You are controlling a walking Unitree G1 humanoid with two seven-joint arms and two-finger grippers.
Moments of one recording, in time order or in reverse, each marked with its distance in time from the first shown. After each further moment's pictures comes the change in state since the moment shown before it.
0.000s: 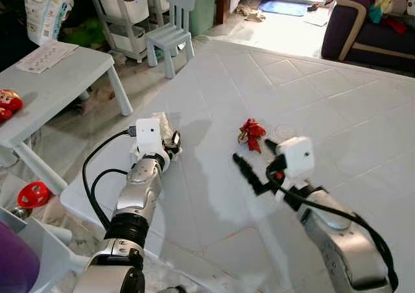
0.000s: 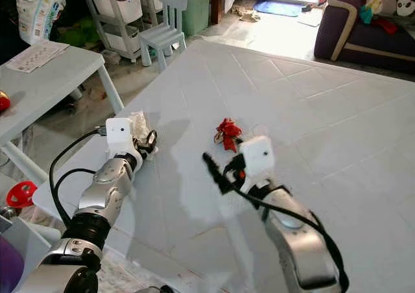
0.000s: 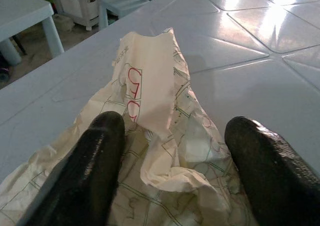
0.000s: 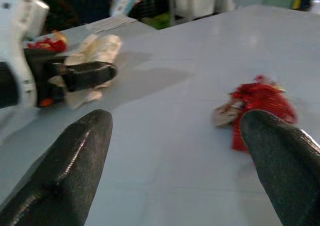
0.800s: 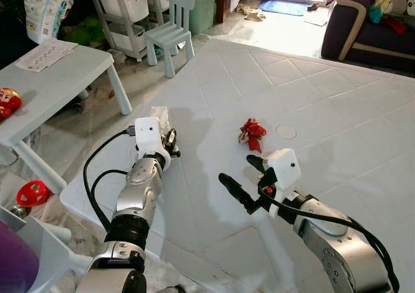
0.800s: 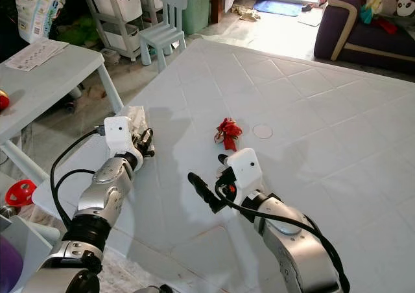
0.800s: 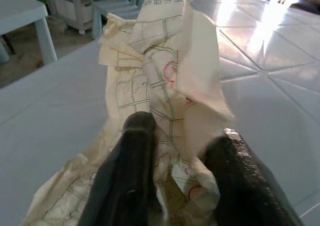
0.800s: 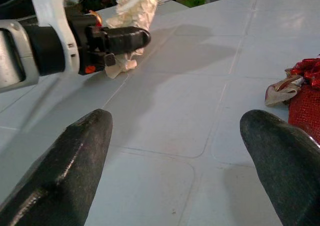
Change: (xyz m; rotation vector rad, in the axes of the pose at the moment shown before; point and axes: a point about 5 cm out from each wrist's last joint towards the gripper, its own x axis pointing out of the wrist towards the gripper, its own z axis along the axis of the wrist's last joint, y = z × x) left arm -0.007 0.002 0.004 -0.062 -0.047 -0.028; right arm -0.005 0.012 -0.009 0.027 0.077 0.136
